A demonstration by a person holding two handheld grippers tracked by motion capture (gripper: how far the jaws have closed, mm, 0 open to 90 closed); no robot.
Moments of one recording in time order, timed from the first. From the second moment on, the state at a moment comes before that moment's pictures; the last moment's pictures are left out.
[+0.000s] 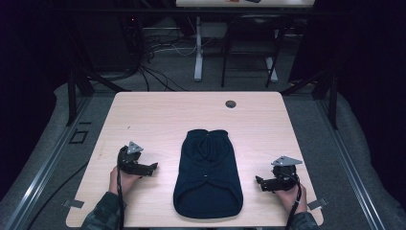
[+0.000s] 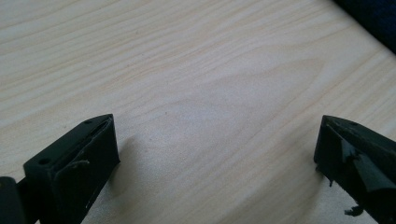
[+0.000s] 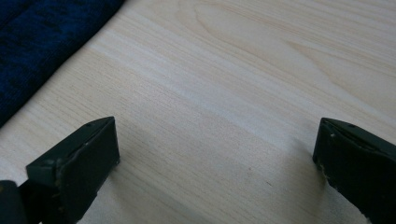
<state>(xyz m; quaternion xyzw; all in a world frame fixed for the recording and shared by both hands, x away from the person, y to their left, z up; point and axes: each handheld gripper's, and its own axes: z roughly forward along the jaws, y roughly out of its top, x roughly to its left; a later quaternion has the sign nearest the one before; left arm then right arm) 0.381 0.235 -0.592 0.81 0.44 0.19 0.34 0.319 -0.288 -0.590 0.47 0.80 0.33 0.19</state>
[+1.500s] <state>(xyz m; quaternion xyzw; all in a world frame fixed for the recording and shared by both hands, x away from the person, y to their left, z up) 0.391 0.206 -0.564 0.82 0.41 0.17 0.36 0.332 -0.268 -0.562 0.46 0.80 0.35 0.17</state>
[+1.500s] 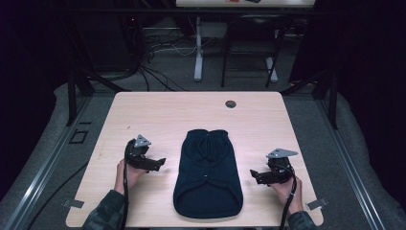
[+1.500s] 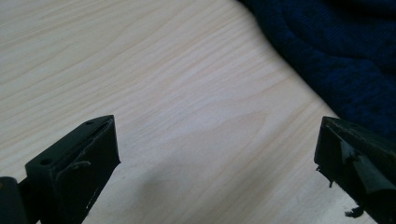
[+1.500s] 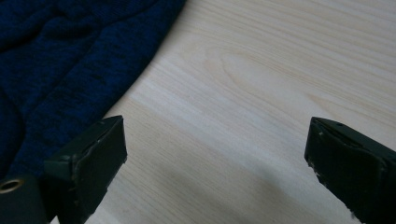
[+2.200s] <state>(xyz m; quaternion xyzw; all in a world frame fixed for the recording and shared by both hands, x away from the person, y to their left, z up) 0.424 0.149 -0.539 0.84 0.36 0.15 0.37 0.369 -0.231 -0.537 0.43 0.82 0.36 0.14</state>
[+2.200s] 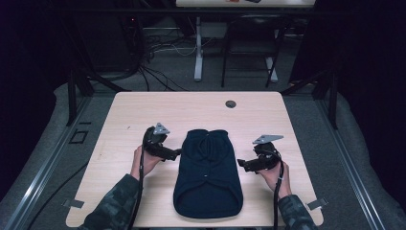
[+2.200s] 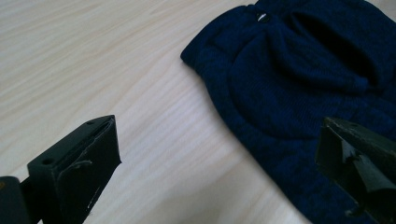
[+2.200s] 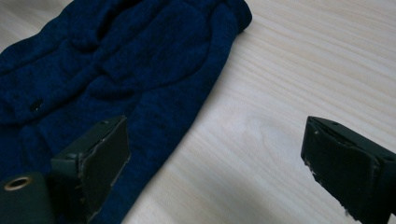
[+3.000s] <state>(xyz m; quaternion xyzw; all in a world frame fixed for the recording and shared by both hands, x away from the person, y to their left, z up) 0.467 0.107 -0.551 0.85 0.37 0.12 0.35 0.427 -0.182 -0.536 0.42 0.83 0.36 0.11</state>
